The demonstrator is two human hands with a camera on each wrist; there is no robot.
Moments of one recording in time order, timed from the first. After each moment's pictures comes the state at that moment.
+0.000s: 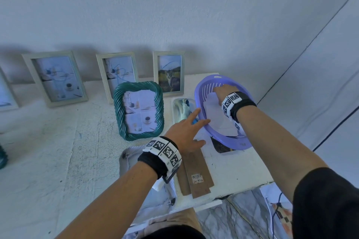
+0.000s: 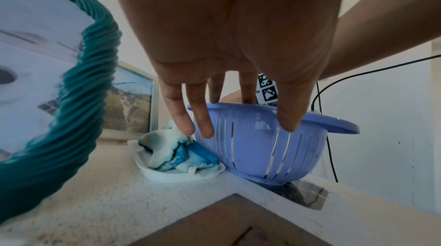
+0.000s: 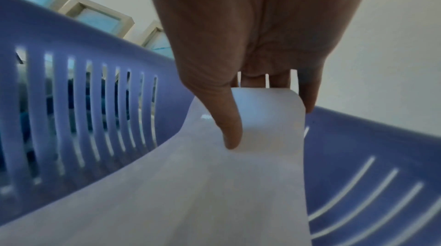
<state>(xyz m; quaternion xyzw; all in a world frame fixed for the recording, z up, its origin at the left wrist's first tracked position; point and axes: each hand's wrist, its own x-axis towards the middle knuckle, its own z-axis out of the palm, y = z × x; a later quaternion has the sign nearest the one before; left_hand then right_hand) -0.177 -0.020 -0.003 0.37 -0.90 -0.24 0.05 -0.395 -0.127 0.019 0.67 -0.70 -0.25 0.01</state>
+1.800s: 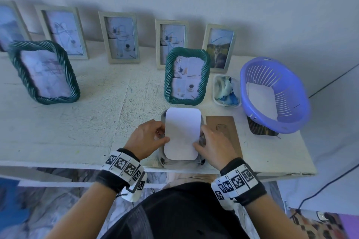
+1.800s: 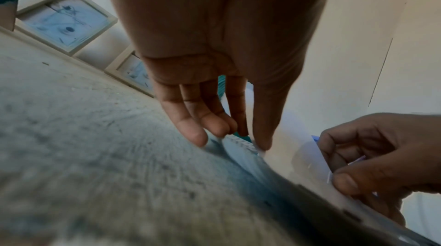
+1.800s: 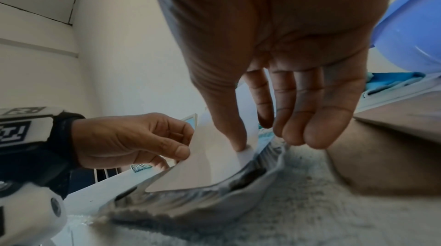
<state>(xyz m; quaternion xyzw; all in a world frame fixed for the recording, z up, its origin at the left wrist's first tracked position) 0.014 0.096 -0.055 0.58 -0.72 -0.30 0.23 -0.219 0.105 -0.025 0.76 -0.60 0.08 -0.21</state>
